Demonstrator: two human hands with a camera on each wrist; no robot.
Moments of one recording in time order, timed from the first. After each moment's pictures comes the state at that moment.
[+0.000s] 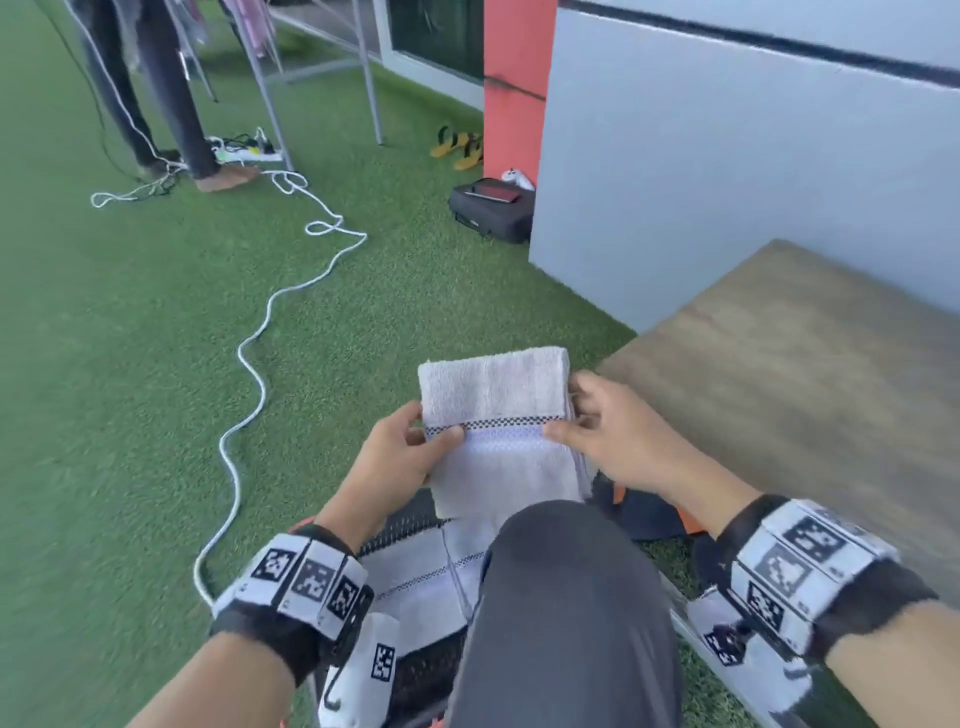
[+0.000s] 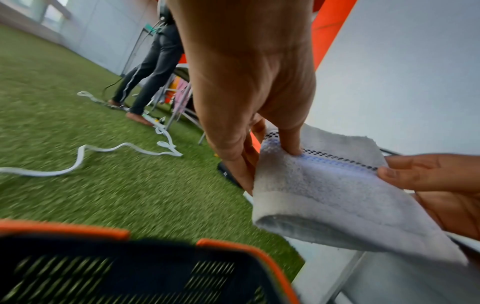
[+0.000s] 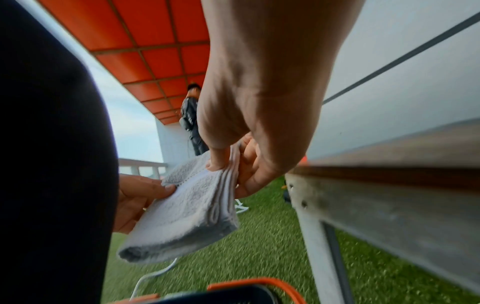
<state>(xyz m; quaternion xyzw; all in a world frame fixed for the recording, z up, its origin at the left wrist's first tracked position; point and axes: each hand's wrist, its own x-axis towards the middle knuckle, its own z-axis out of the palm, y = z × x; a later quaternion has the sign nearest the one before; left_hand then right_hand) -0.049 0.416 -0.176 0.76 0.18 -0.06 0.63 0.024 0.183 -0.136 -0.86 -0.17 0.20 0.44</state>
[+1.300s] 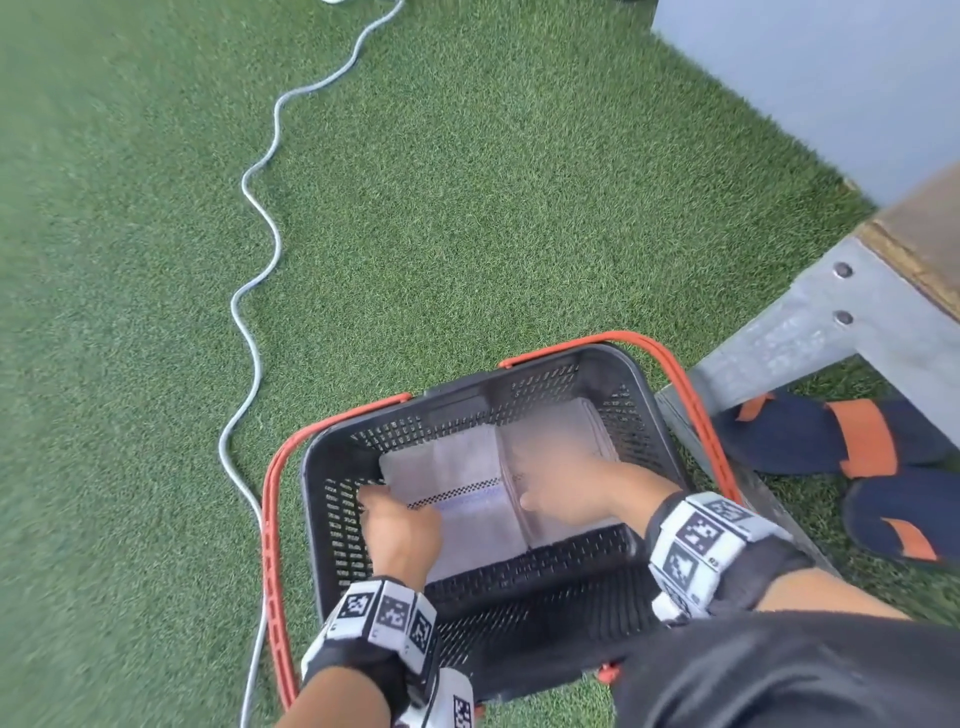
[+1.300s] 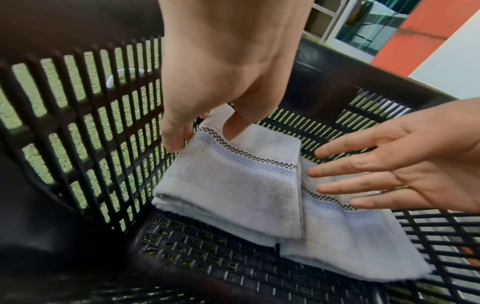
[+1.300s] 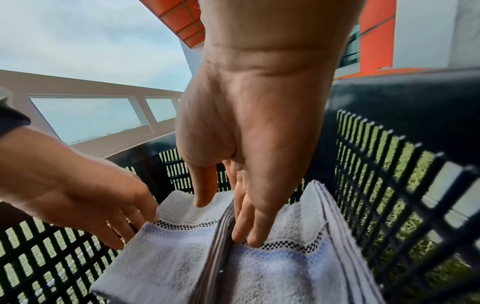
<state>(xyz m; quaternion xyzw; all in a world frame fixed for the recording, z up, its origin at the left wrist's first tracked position) -0.103 0.427 -0.403 0.67 0.62 -0.12 0.39 0.027 0.280 -0.390 -0.75 -0.21 0.60 0.20</state>
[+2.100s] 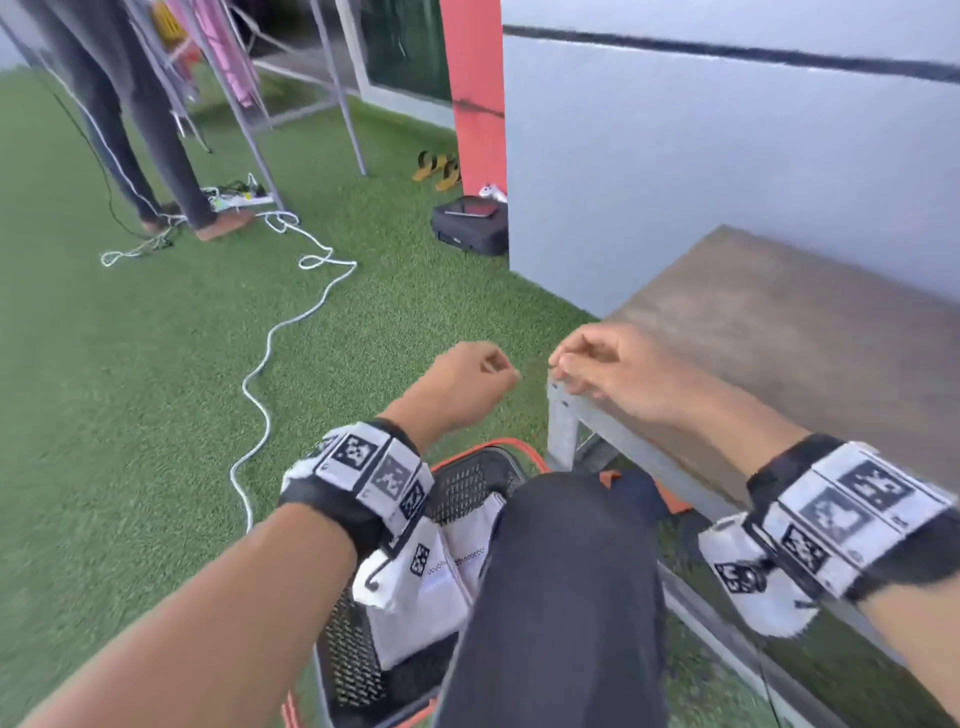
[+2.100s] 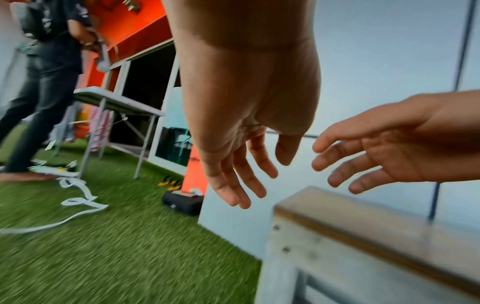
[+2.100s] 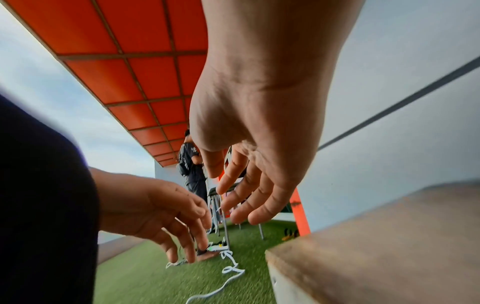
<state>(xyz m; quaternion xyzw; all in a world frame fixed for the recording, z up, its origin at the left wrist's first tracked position) 0.008 0.334 -0.093 0.92 0.04 -0.11 0.37 0.039 0.137 -0.087 -0.85 -0.19 0.16 0.46</state>
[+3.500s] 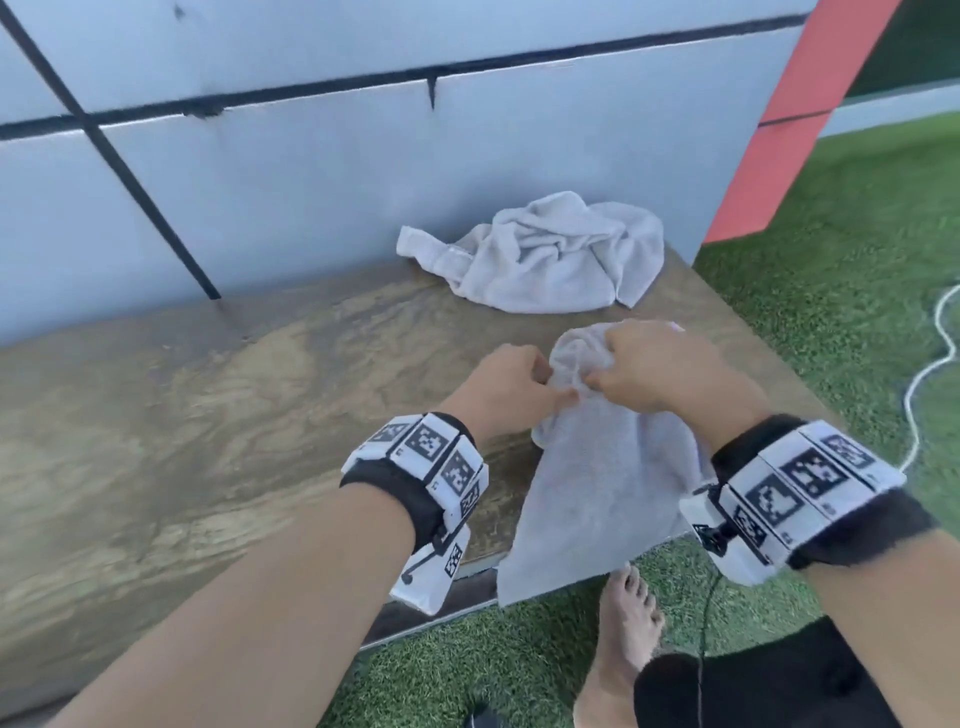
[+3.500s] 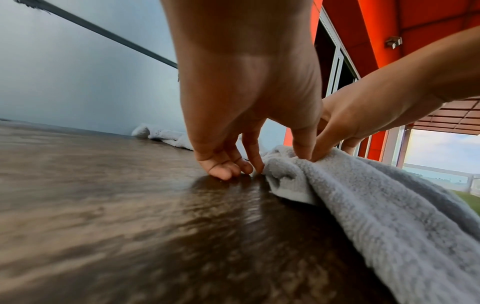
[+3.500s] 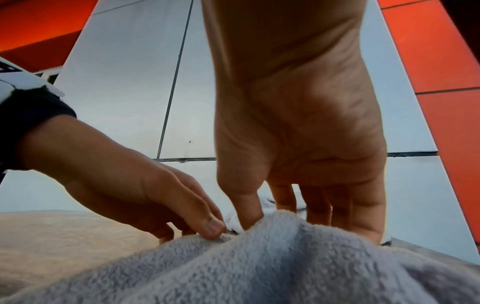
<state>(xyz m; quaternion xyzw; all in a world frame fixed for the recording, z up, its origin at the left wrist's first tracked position) -0.148 -0.309 -0.120 0.79 -0.50 -0.29 0.21 -0.281 -0.412 -0.094 -0.88 0.45 0.10 0.09</state>
